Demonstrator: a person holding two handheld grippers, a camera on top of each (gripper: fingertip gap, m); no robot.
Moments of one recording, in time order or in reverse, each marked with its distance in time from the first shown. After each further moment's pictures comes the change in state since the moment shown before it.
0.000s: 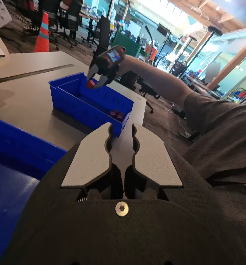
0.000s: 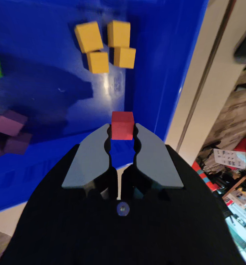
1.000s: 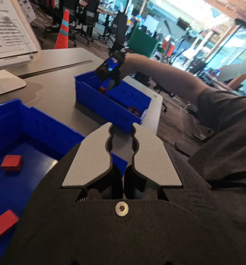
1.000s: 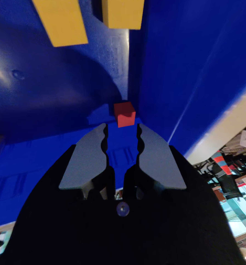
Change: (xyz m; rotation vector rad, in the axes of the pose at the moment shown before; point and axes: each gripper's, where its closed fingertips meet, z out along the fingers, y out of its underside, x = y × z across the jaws) left arm -0.047 0.006 -0.016 -0.034 -0.122 -0.006; right arm 0.002 0.030 0.060 -0.262 -0.152 0.020
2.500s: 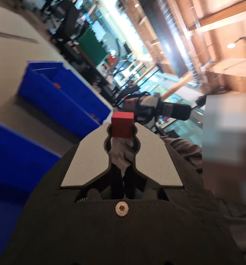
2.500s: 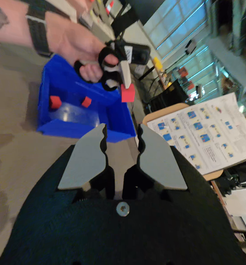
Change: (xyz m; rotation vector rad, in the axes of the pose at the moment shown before) left arm -0.013 -0.026 0.032 0.052 0.469 -0.391; right arm -0.149 -0.195 -0.314 1.341 0.598 -0.041
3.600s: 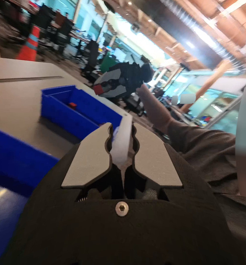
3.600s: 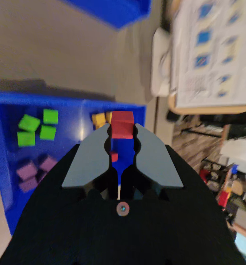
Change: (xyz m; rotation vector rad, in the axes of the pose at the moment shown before) left arm 0.052 0.026 -0.004 0.090 -0.220 0.297; right arm 0.065 0.163 -0.057 -0.674 -0.270 -0.110
